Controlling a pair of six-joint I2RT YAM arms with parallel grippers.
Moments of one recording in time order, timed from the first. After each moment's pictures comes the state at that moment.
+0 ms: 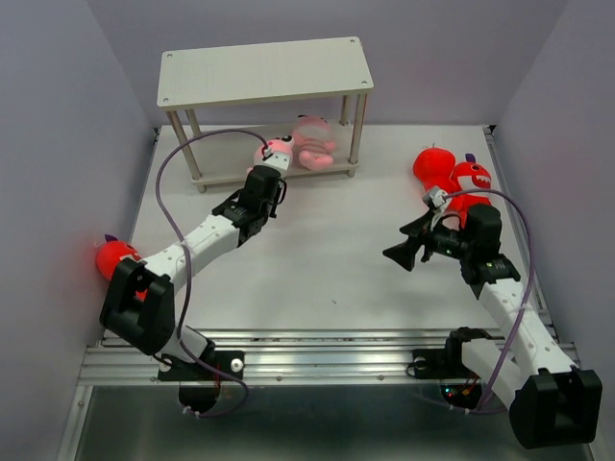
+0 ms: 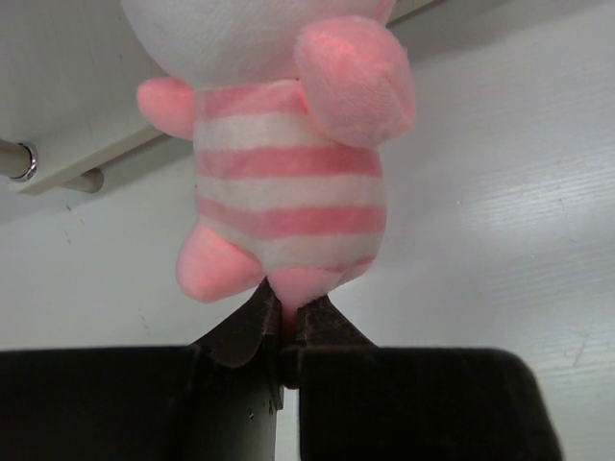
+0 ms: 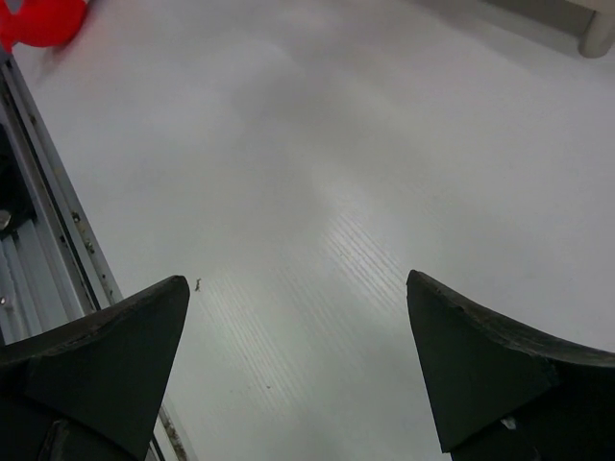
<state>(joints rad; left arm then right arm) -0.55 1.43 1.02 -0.21 -0.39 0.01 0.07 0.88 0.58 -0.11 -0.91 -0.07</state>
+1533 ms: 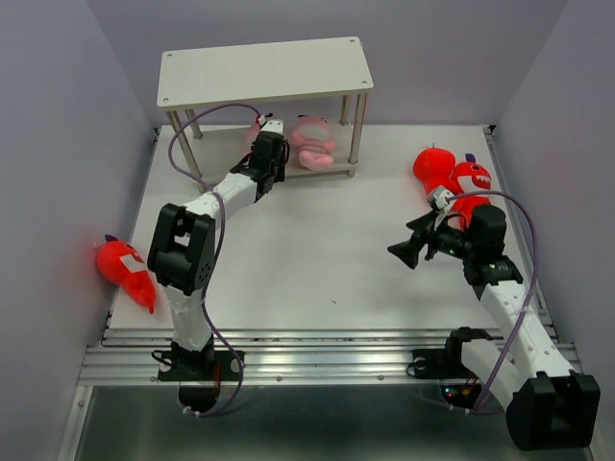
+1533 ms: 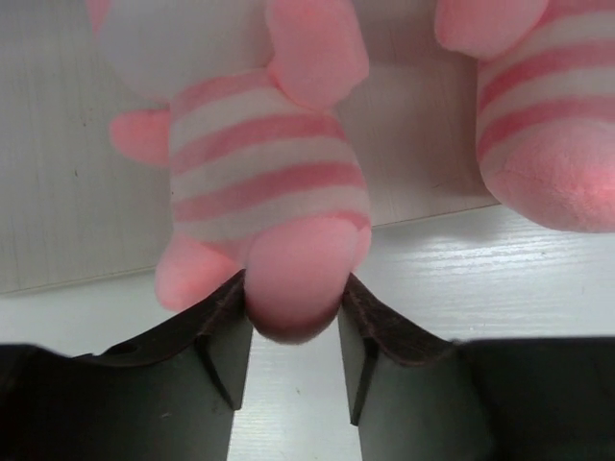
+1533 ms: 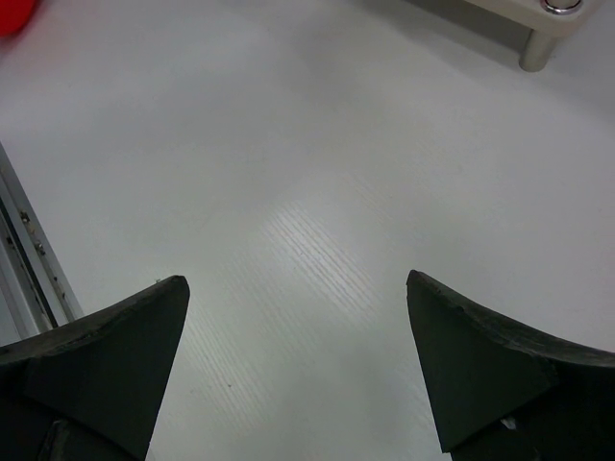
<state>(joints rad) -0.41 1.90 1.42 -0.13 -0.33 -0.17 0.03 0.86 0.57 -0.10 -0.87 -0.15</state>
